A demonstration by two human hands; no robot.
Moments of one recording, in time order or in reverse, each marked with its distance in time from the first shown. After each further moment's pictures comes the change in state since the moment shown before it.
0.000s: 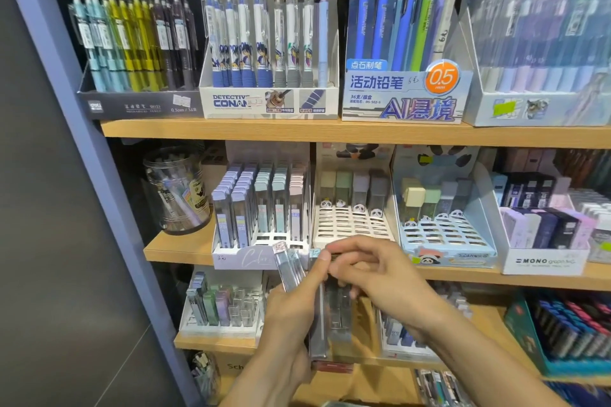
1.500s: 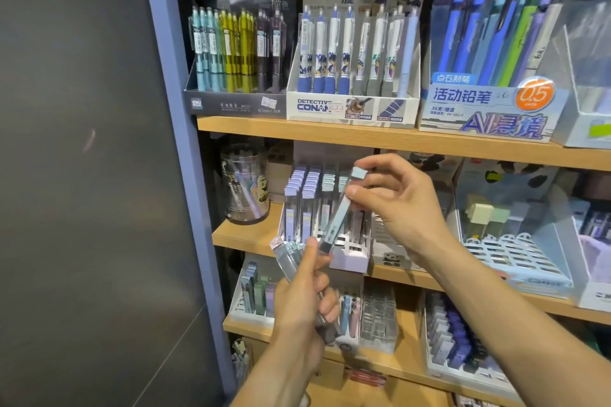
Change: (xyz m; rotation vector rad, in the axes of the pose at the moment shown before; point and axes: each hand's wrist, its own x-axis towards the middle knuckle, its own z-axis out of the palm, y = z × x) left_hand 0.012 0.022 -0.052 -0.292 -0.052 0.141; right_hand 0.055 -0.078 0.044 0.126 0.067 -0.400
